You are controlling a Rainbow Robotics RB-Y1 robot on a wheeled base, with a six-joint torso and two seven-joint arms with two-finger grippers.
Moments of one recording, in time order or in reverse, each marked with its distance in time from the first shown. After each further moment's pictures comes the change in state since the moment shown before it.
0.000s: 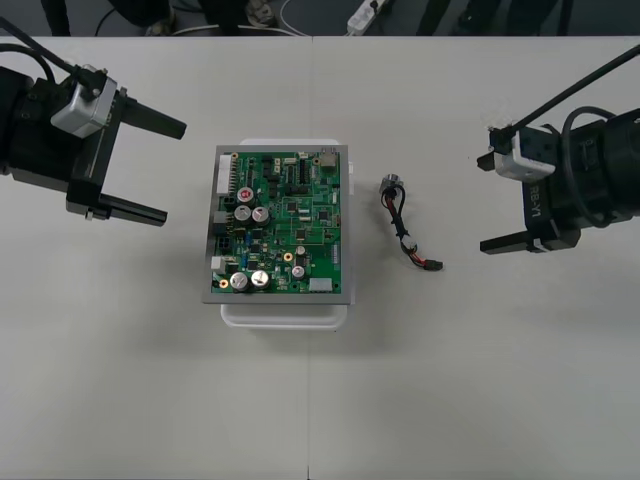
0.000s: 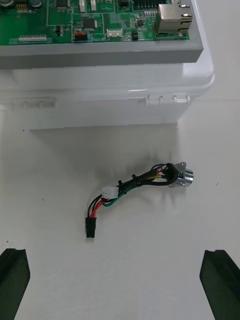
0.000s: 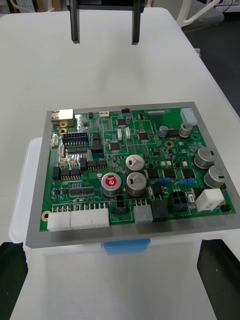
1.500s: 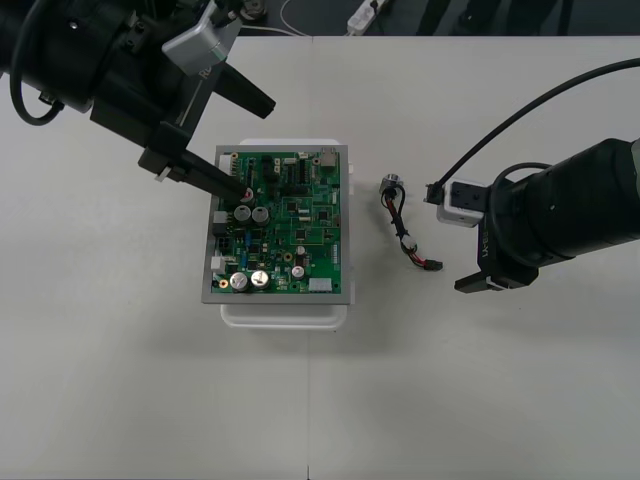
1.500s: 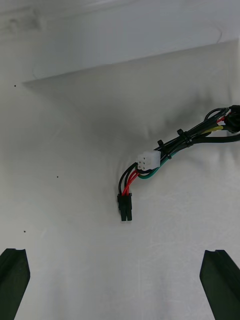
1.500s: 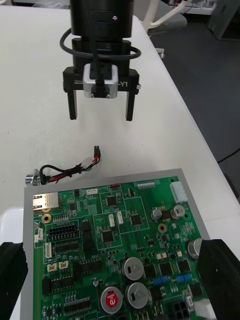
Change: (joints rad) right arm -0.011 -0.002 0.247 -0.018 0.250 0.000 -0.232; left arm -0.344 -0.031 -0.276 -0.001 0.004 0.000 0.332
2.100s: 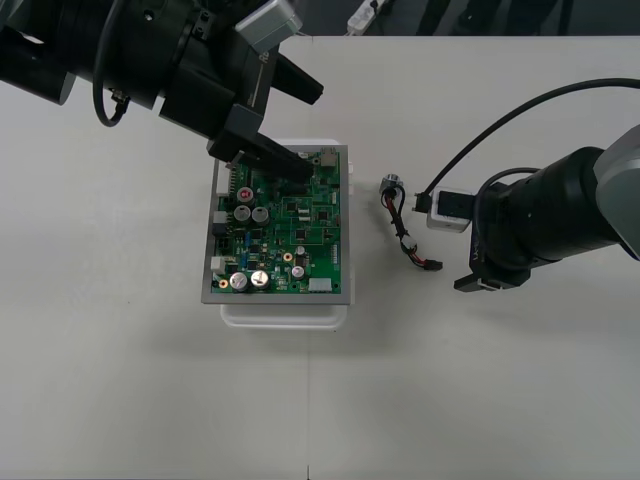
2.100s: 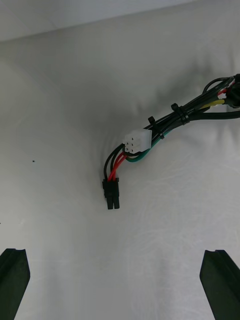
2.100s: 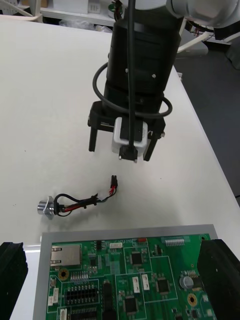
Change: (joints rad) right arm -0.030 -0.001 0.096 0.000 0.152 0.000 -0.058; left arm -0.022 -0.143 0.000 0.000 -0.123 0.086 0.138
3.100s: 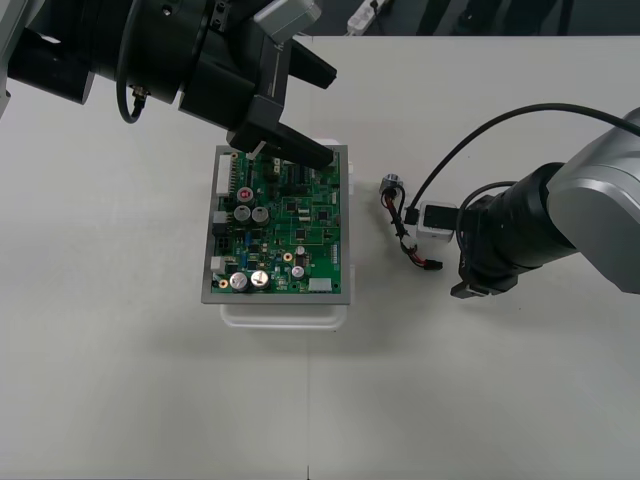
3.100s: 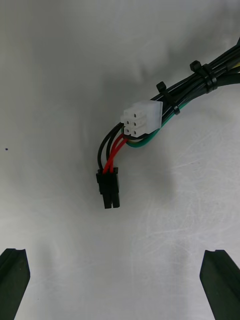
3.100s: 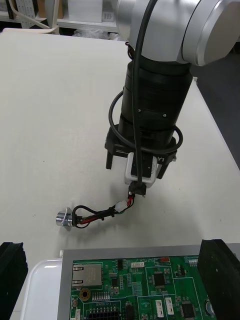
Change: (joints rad) right arm -0.041 0.027 0.115 0.085 0.123 0.000 -0.048; left arm -0.005 -0.030 0.000 -0.012 -0.057 0.056 0.000
